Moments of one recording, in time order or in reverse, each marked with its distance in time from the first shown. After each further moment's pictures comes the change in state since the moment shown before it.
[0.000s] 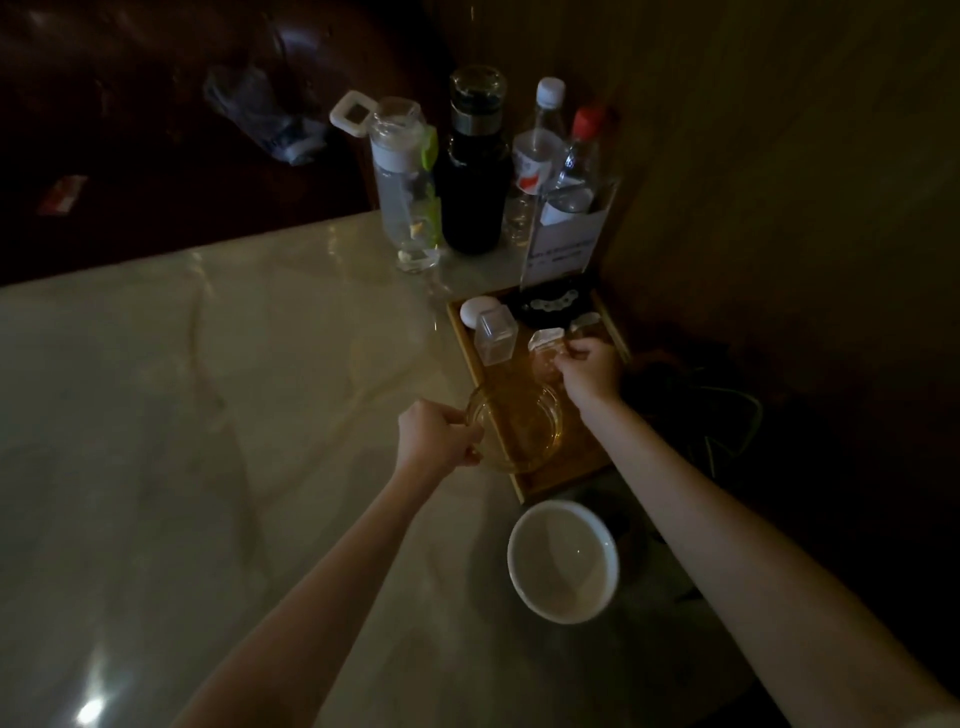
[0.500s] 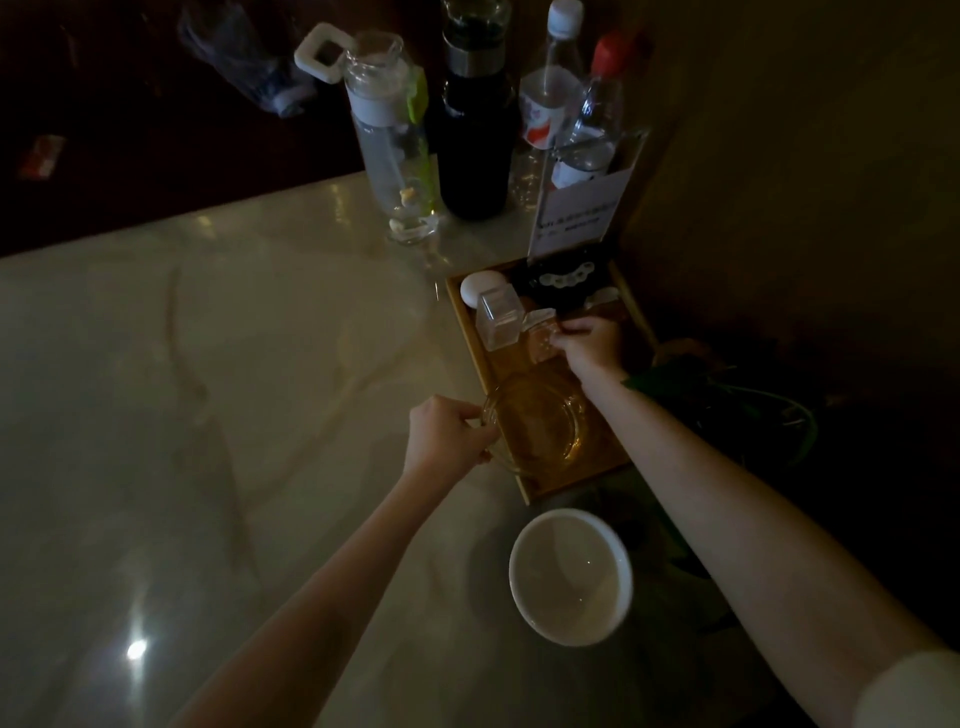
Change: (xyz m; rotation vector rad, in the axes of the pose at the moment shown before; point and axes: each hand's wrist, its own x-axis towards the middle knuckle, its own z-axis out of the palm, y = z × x) left_hand 0.015 -0.003 0.017 0.101 -0.047 0.072; right_hand 0.052 0.017 0.023 -0.044 -0.065 0.118
